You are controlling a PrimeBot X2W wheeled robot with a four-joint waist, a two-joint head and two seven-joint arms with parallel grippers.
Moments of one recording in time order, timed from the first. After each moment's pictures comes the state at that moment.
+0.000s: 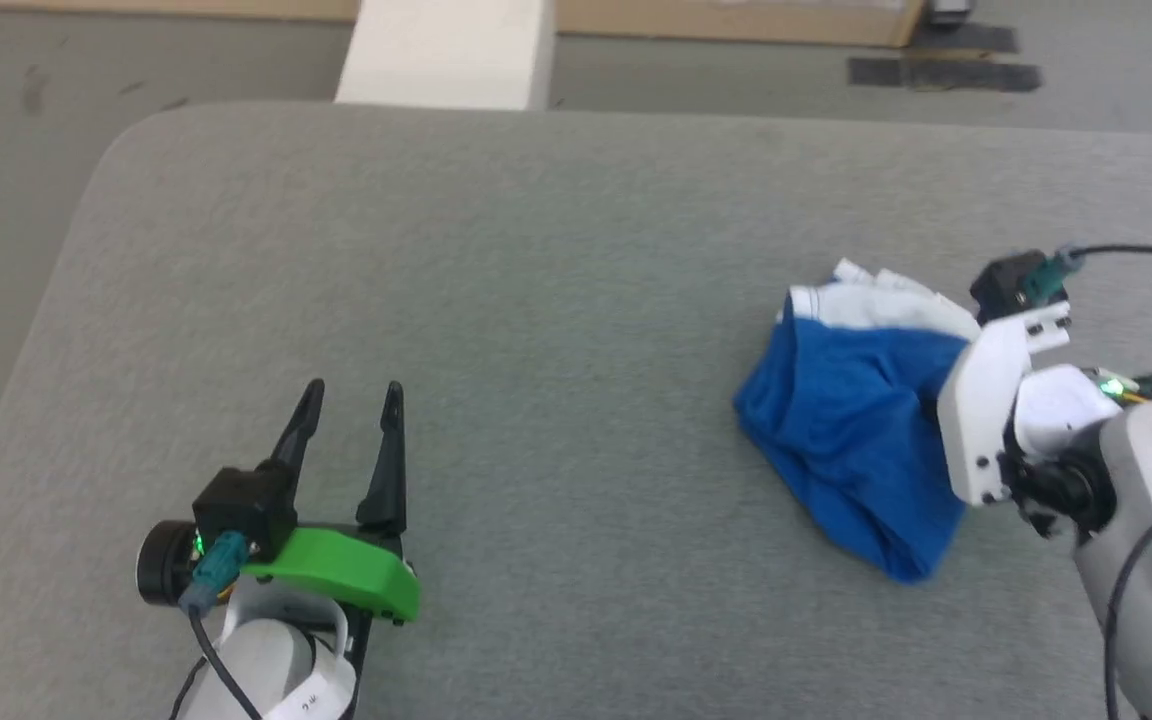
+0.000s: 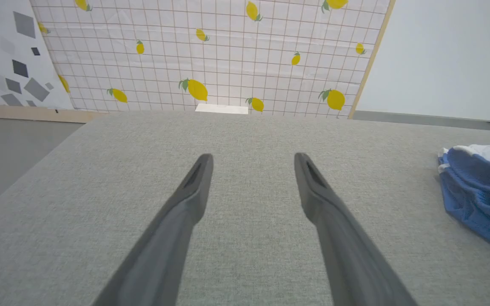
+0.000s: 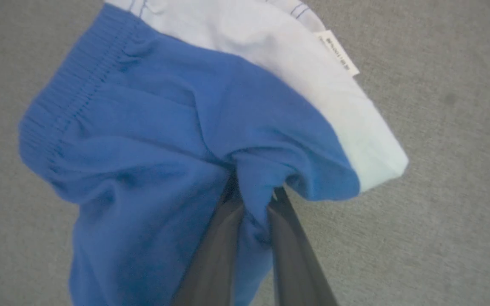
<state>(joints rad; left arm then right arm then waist) -0.17 0.16 -0.20 0.17 -0.28 0.00 -0.25 -0.52 -0.29 0.17 0.40 0.34 0.13 0.83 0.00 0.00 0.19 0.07</state>
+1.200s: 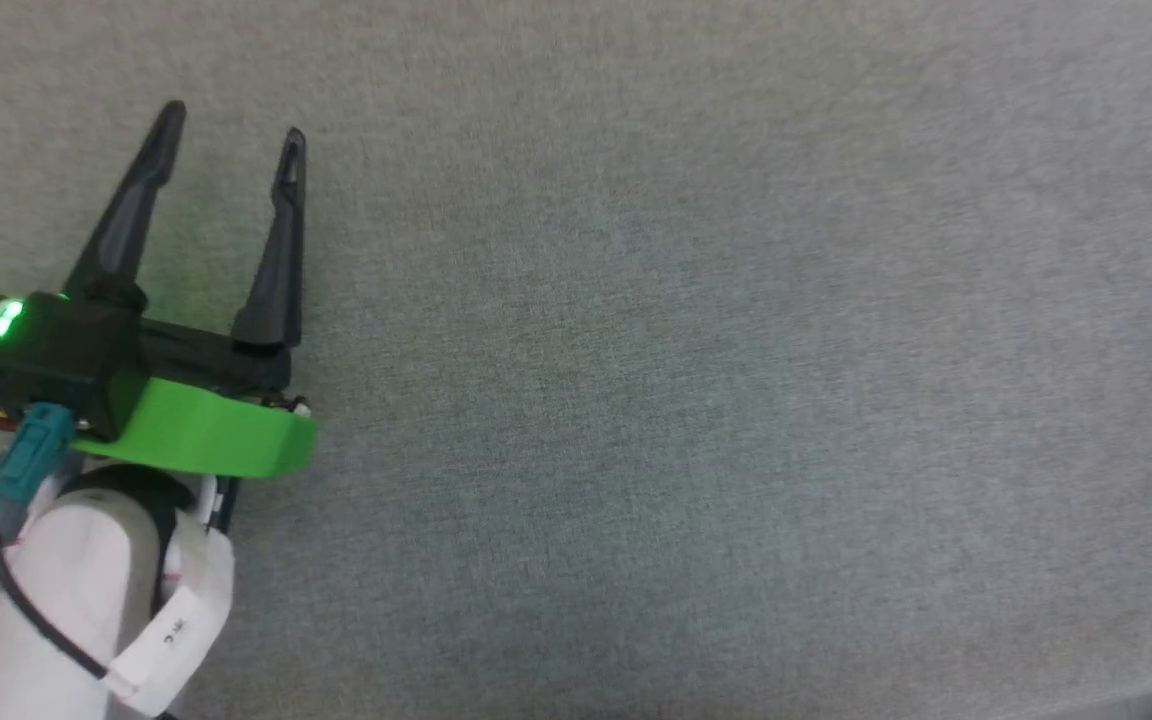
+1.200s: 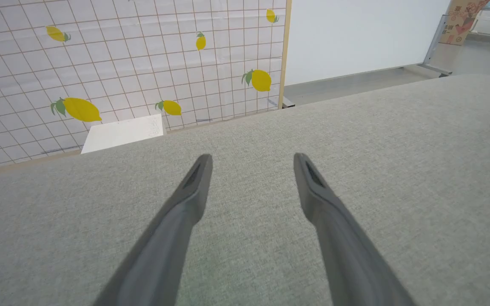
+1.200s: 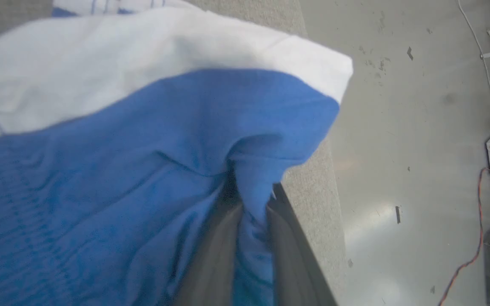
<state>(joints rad) -0.33 0.36 -0.16 -0.32 -0.20 0.02 -0.01 -0.66 -0.74 -0.18 0.55 0.30 0.13 0.56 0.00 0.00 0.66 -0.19</state>
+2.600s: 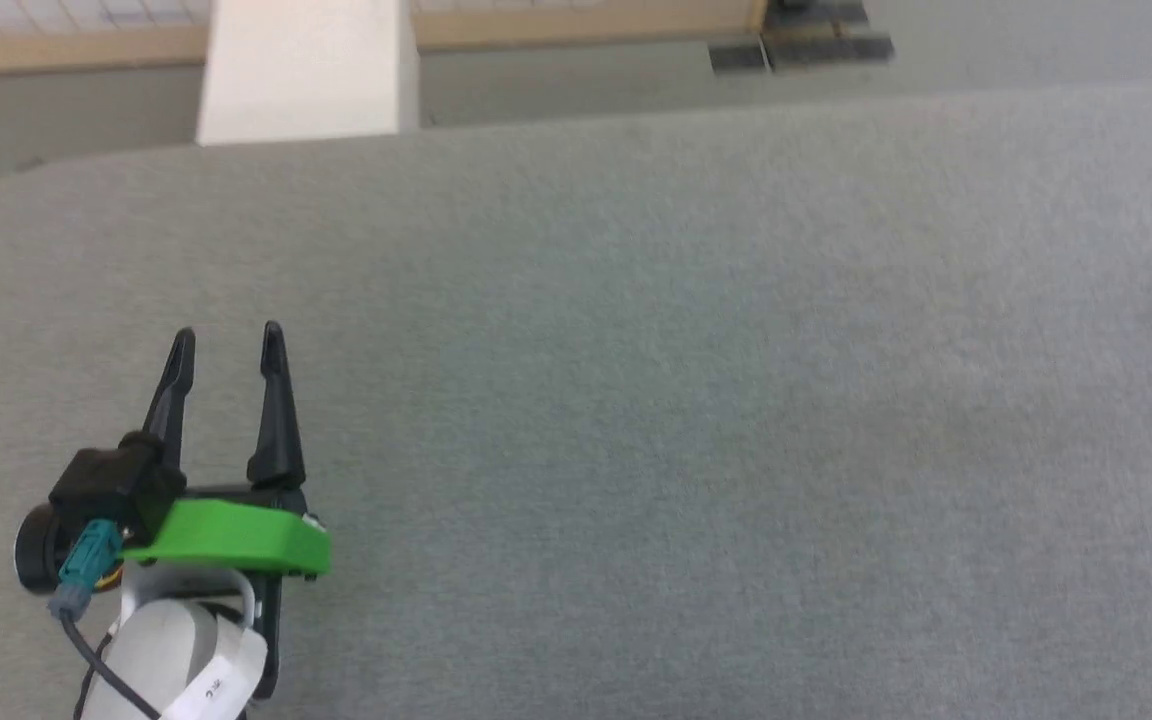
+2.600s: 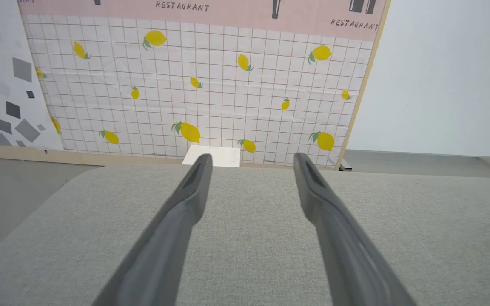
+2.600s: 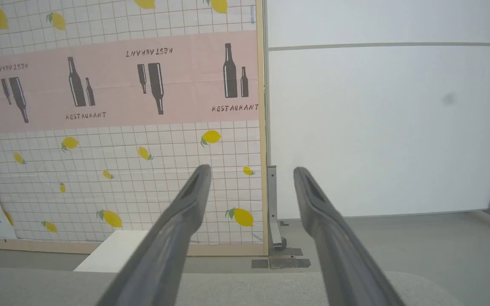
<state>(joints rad) -0.16 0.24 -0.11 0.01 -0.34 0.07 -0.24 -0.52 -0.36 -0.10 0.15 0.41 0.13 -0.08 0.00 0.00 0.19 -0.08</state>
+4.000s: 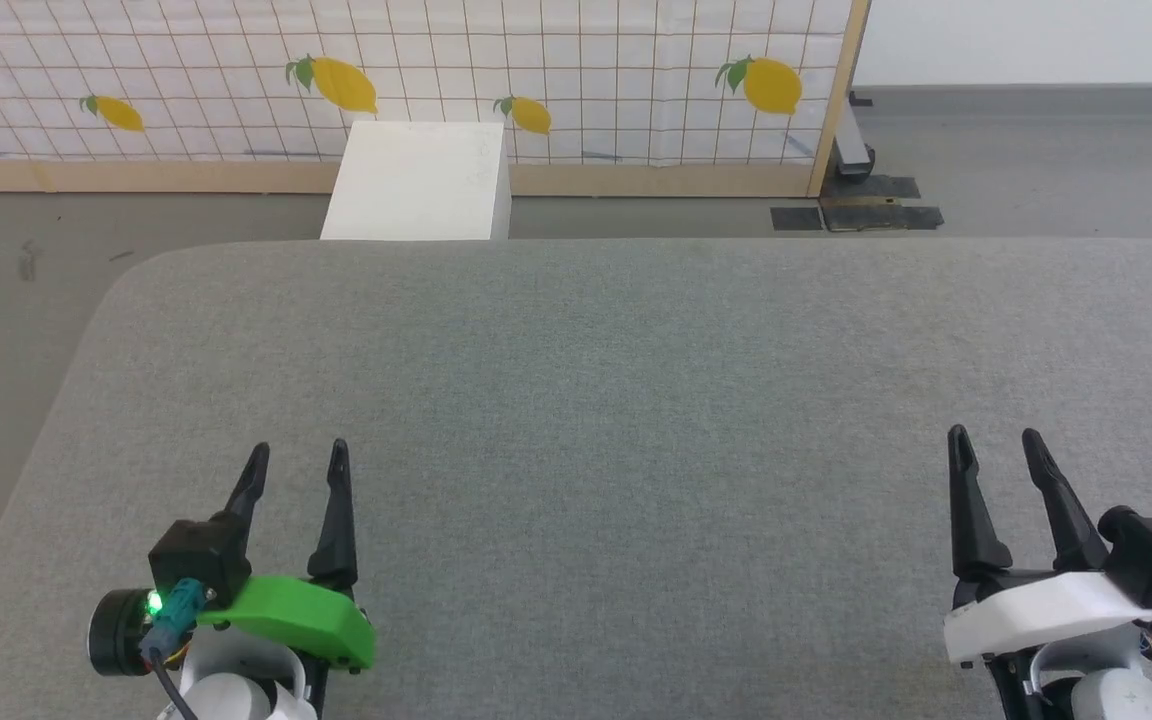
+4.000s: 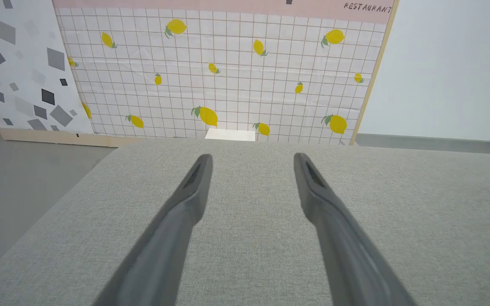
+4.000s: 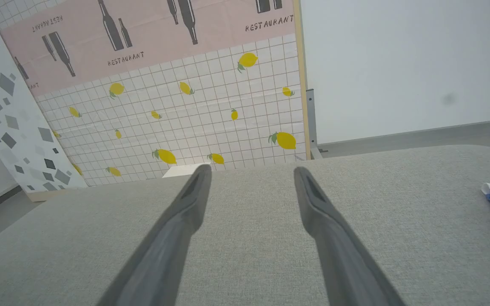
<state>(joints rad) -0.07 0.22 -0.18 0.15 -0.33 0.07 -0.23 -0.04 -0.05 -0.08 0.17 0.24 0.13 -0.22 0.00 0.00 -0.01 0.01</state>
